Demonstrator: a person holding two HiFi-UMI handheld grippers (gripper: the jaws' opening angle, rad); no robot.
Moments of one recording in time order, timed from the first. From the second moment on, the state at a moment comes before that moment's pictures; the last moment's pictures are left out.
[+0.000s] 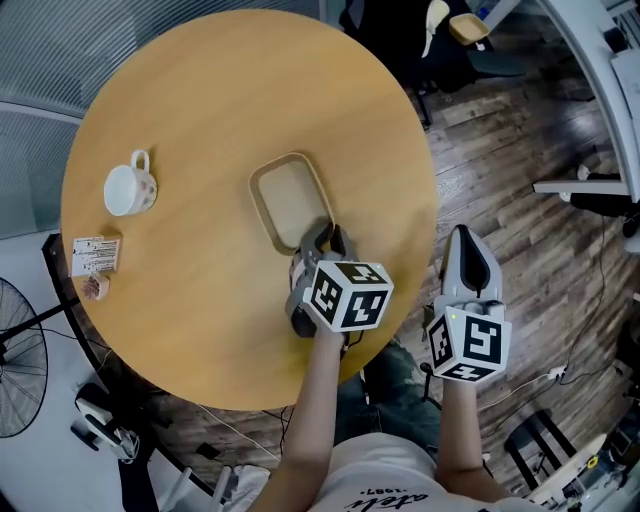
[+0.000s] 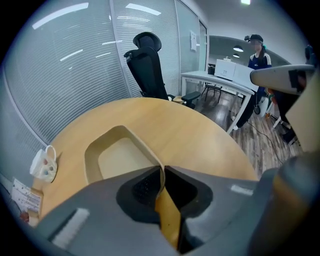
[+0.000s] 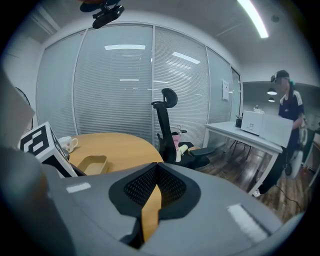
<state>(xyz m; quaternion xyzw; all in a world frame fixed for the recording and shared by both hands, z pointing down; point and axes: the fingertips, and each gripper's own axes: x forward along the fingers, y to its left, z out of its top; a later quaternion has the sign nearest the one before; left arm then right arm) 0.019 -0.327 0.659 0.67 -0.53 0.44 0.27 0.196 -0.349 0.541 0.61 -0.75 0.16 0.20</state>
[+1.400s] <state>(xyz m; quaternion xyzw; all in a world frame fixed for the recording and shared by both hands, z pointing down) -0.082 -0.291 0.475 0.62 -0.71 0.28 0.19 0.151 -0.350 0.403 0.56 -0.82 0.05 0.10</state>
